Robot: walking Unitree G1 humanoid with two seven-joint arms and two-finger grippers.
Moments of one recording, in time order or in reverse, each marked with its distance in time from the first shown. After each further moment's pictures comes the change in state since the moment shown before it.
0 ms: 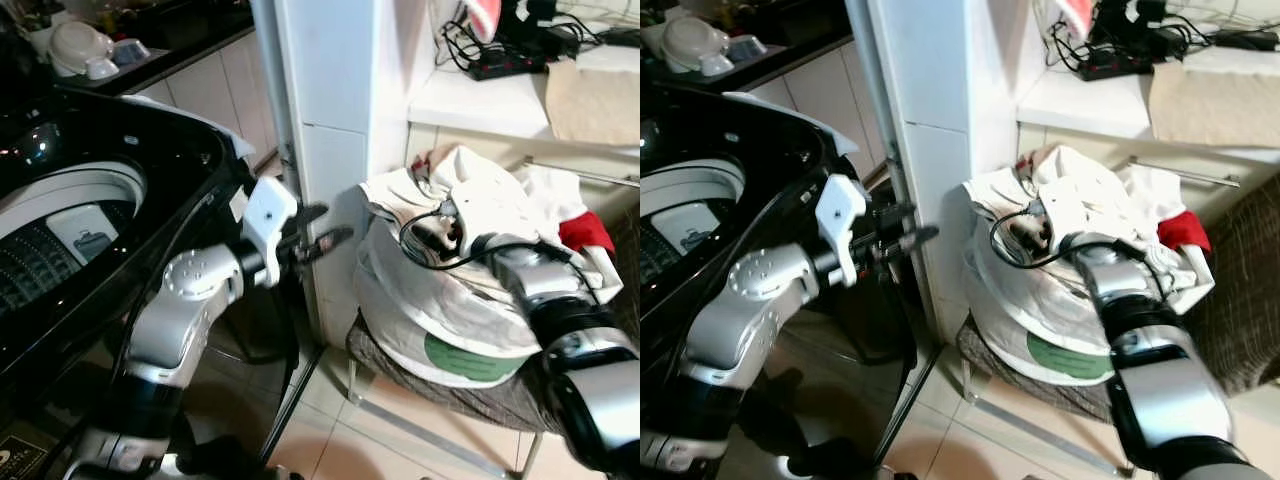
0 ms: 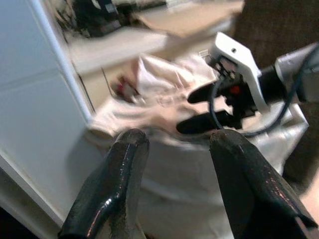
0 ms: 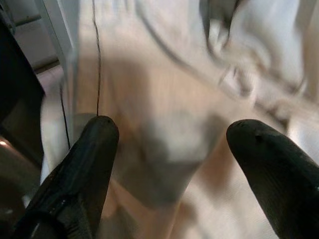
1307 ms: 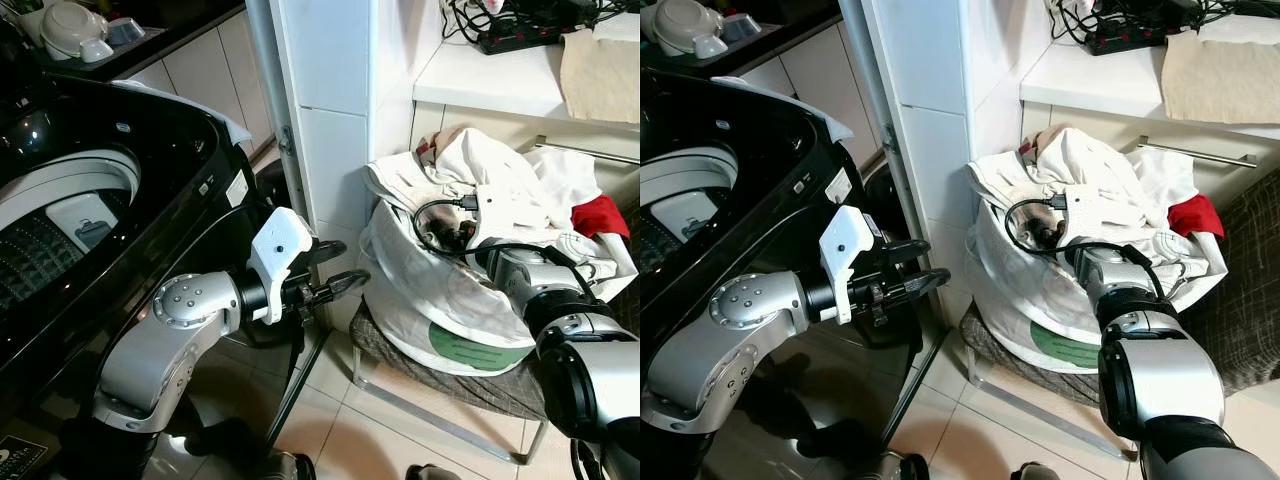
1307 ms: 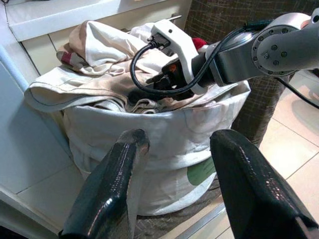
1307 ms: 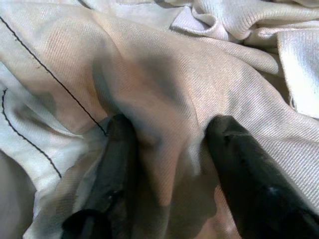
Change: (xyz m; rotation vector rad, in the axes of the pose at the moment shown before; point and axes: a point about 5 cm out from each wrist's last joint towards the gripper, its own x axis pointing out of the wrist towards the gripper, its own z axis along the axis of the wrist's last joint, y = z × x) left arm -0.018 -0.035 0.014 -0.007 0.059 -0.138; right arm 0.001 -0.014 -0.005 0.306 0.005 -0.127
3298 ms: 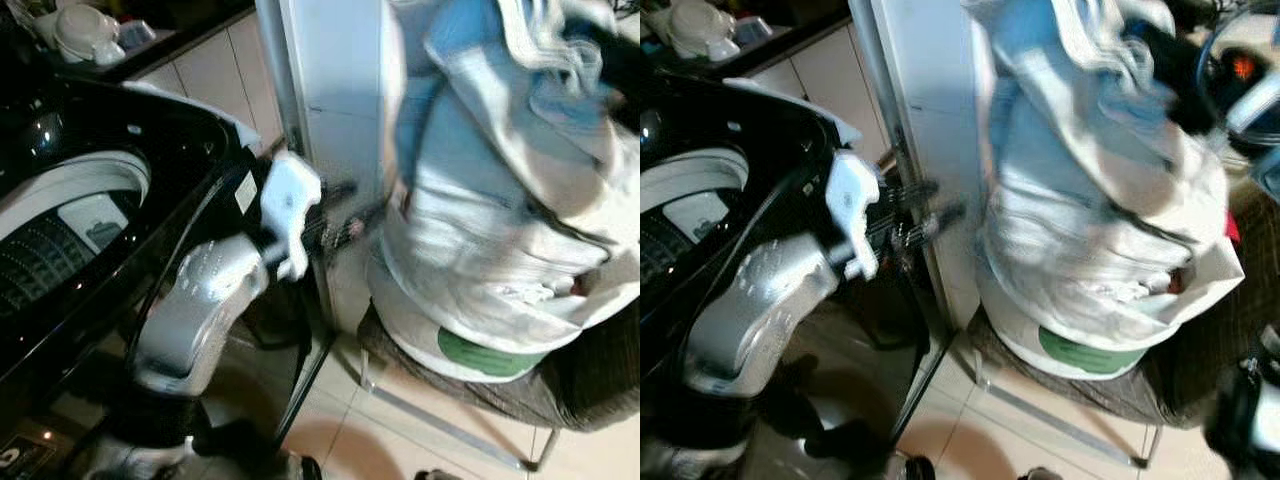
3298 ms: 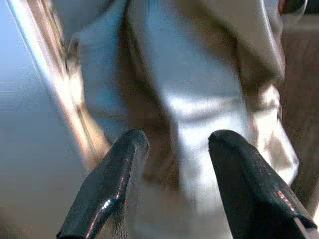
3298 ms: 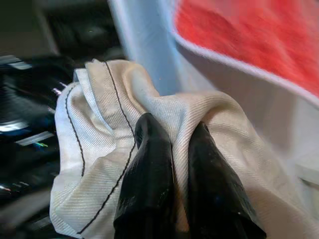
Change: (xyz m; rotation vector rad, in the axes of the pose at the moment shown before) left arm 0.029 0.017 0.044 0.002 -0.292 0.139; right arm -0.188 -0.008 0.179 0.057 -0.666 0.619
